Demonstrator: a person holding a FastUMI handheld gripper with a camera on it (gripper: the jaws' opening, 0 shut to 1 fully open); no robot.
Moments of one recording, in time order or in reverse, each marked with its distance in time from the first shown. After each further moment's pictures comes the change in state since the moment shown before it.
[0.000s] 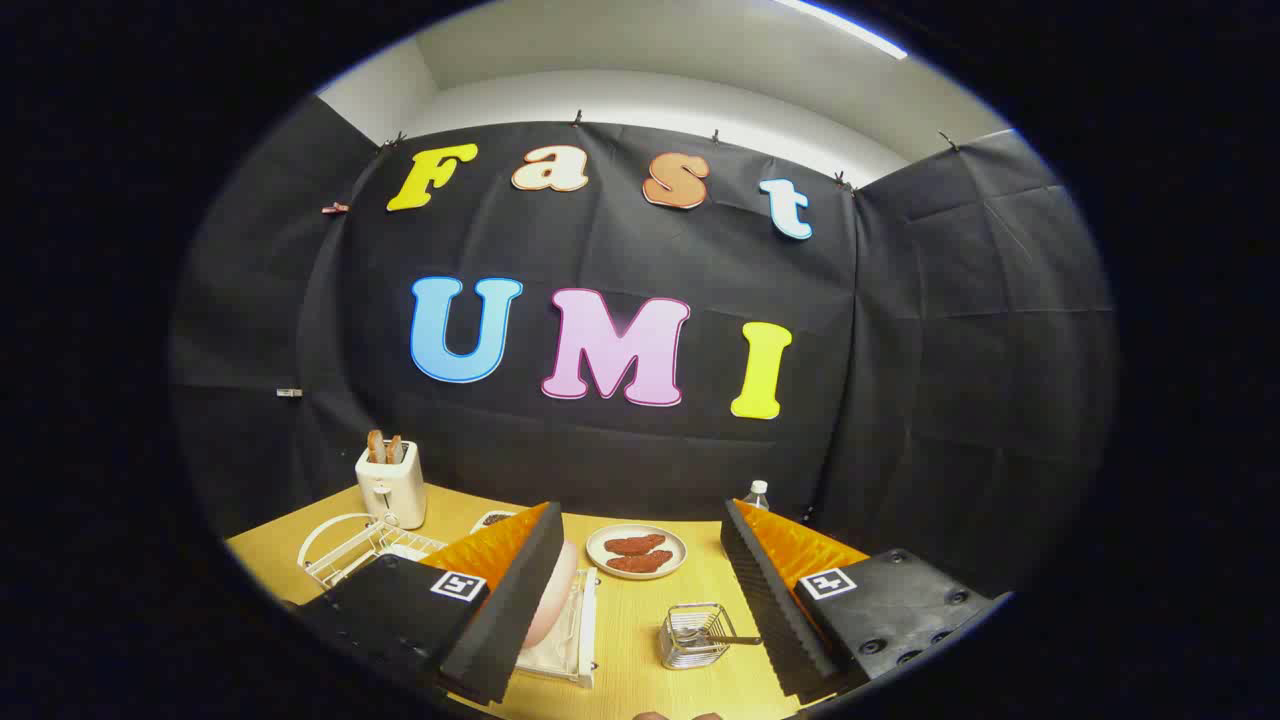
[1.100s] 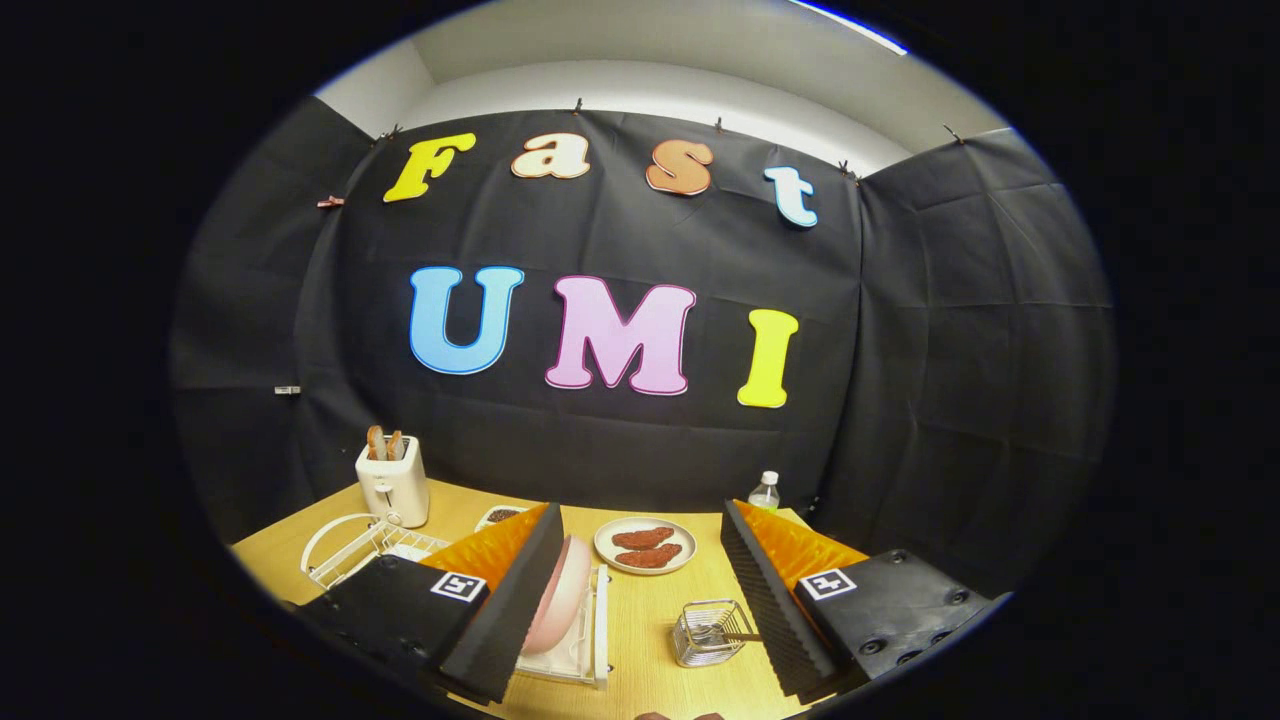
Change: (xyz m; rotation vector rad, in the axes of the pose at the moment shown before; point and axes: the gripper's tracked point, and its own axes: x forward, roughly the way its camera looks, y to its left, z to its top) arm 0.017 0.017 -0.012 0.003 0.051 0.004
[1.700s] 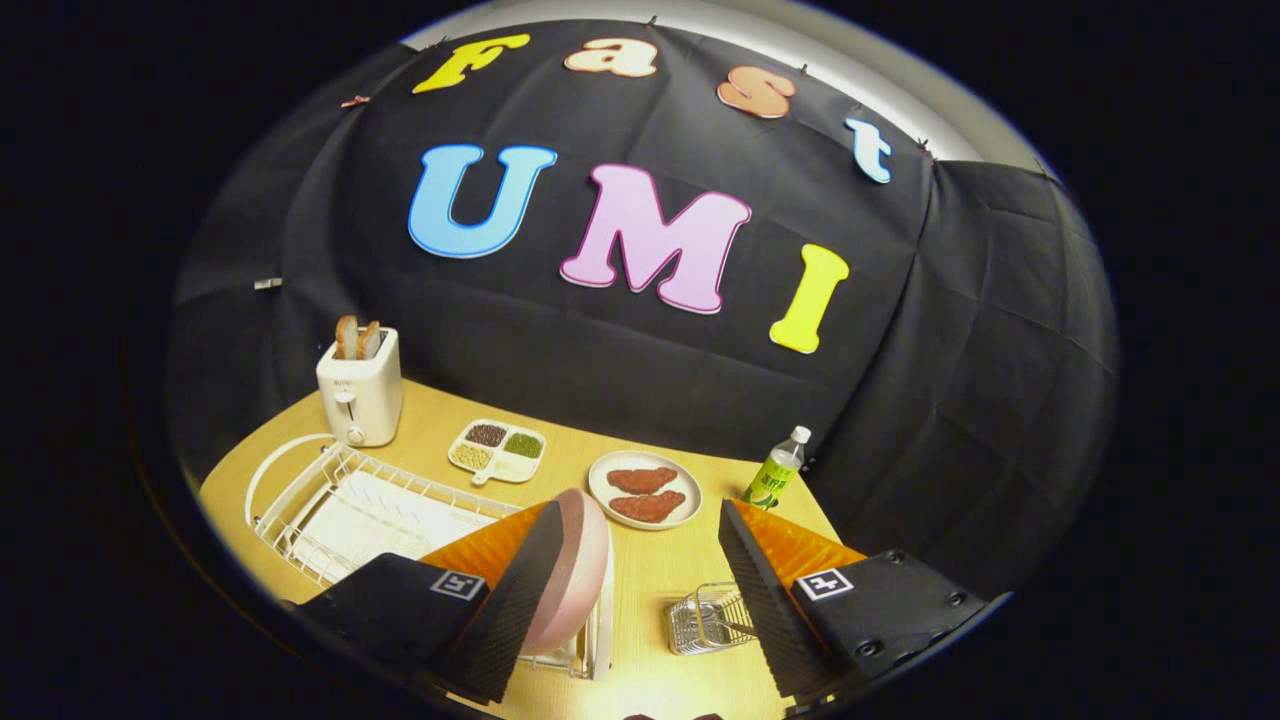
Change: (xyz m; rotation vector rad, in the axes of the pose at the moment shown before) arm 0.087 0.044 -0.079 -0.201 0.318 -0.010
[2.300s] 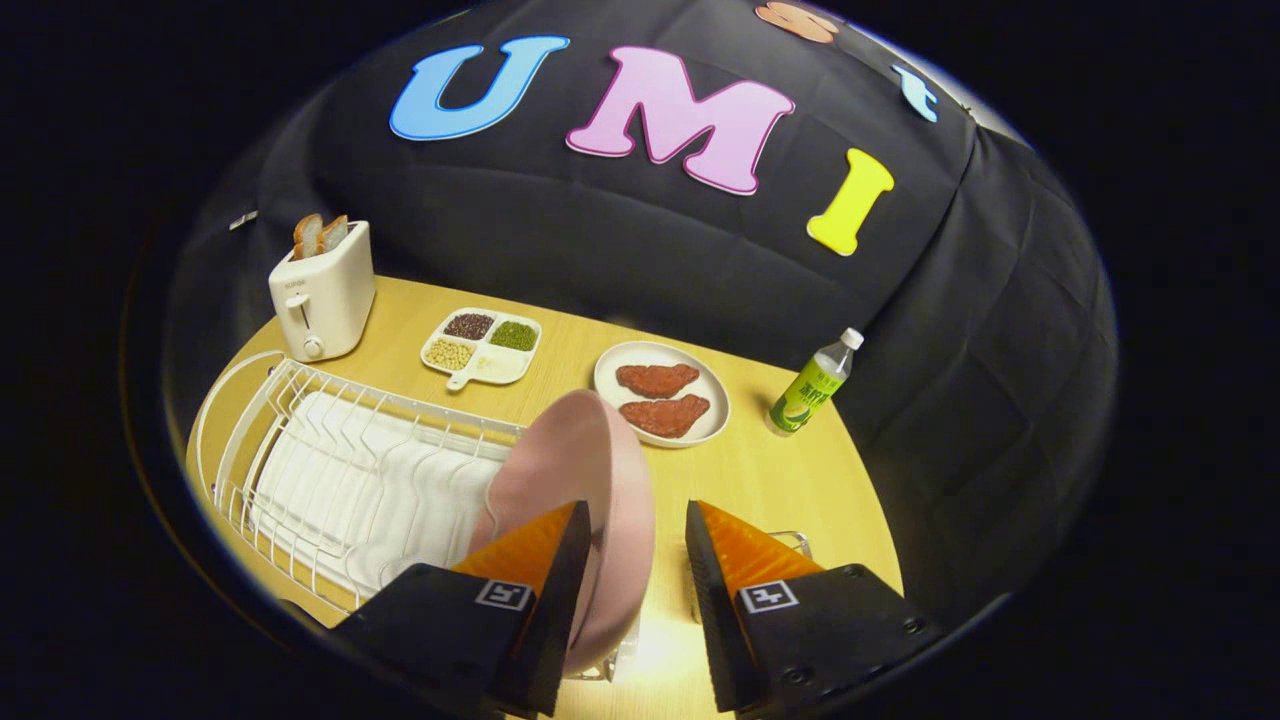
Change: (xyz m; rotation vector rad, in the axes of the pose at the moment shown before) arm 0.059 0.031 -0.086 0.012 0.335 0.033
